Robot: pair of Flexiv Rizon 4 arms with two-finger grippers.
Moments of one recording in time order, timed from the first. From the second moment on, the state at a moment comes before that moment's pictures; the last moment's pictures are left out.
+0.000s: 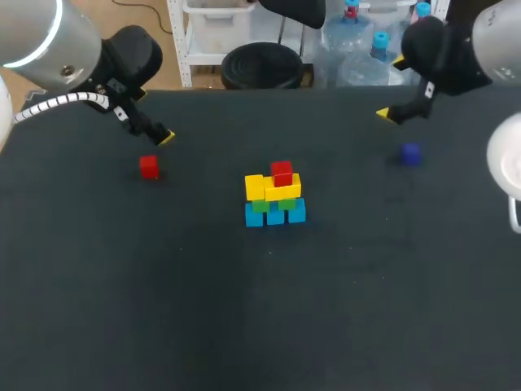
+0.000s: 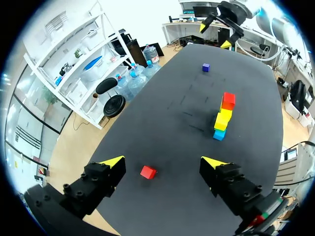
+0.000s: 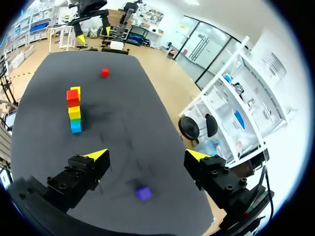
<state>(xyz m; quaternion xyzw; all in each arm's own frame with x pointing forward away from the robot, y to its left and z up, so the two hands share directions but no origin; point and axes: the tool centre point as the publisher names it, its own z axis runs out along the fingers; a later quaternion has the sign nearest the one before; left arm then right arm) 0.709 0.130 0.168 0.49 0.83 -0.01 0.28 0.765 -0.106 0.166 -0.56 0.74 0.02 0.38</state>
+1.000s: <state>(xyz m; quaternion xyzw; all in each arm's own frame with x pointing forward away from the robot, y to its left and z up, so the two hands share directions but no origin) 0.721 0.188 0.154 0.53 0.83 0.03 0.20 0.764 -0.117 0.168 -0.54 0.75 0.00 0.39</state>
